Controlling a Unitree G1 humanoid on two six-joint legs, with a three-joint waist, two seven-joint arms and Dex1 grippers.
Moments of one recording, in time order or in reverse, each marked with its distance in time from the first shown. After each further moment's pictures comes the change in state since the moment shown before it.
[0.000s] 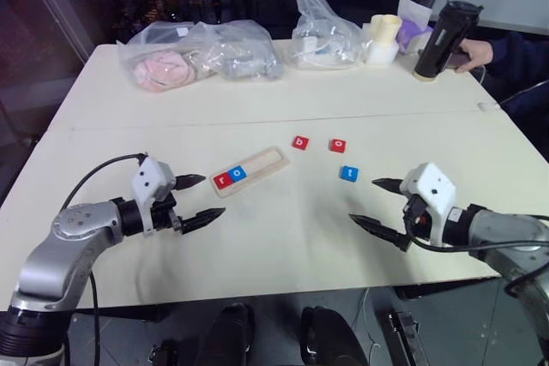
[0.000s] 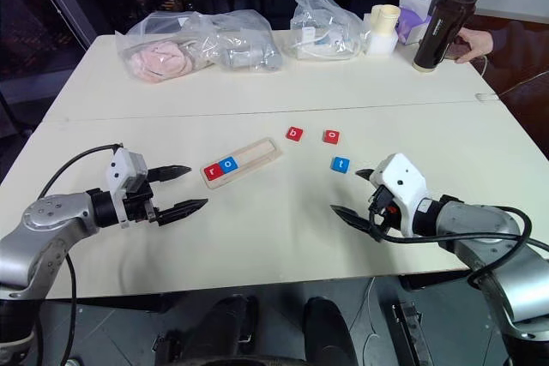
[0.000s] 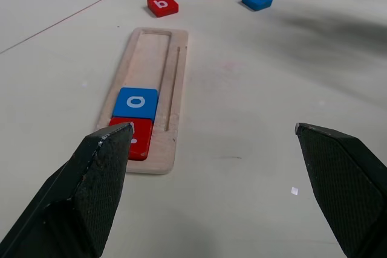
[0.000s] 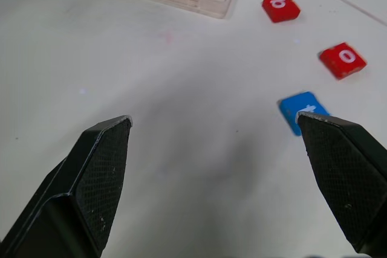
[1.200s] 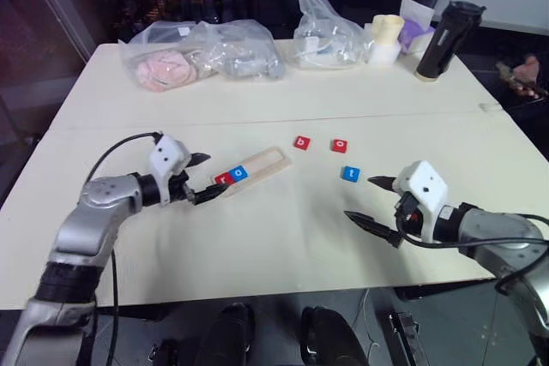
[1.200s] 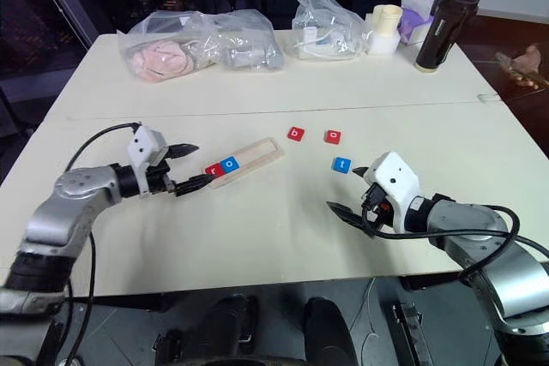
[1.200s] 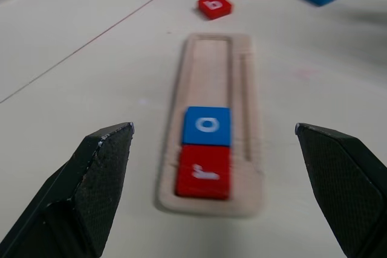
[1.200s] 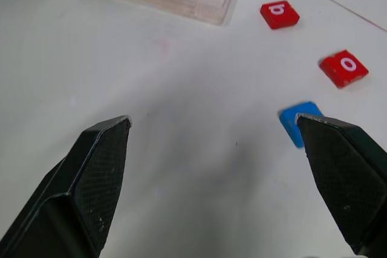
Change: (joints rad) left arm -0.299 -0.105 -0.165 0.407 0.197 -0.174 0.005; right arm -0.018 0.033 0.064 0.007 -0.005 -0.016 -0.077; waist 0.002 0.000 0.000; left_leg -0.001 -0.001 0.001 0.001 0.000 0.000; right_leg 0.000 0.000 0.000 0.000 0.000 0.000
